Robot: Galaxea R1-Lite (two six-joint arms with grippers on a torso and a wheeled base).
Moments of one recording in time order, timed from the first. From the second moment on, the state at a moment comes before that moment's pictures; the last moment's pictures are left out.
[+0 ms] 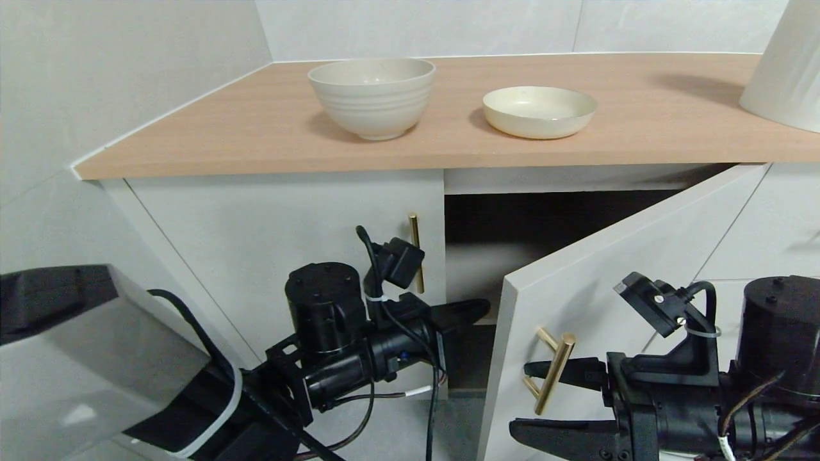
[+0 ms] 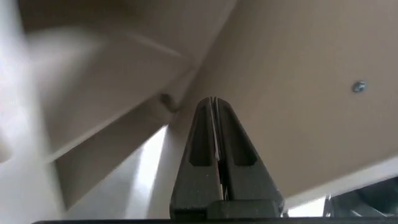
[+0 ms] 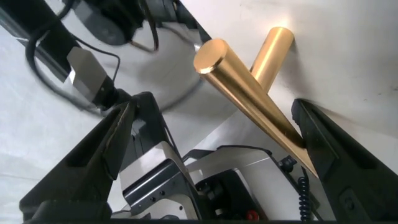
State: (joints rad) left arm -0.71 2.02 -0.69 -1.28 -0.35 -0.31; right arm 0.73 1.53 -0.40 -0.90 0.58 0.36
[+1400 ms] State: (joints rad) left arm -0.84 1.97 -0.74 -1.09 -0.35 -0.31; right arm 0.60 1.17 -0.39 -0.39 0.19 0.09
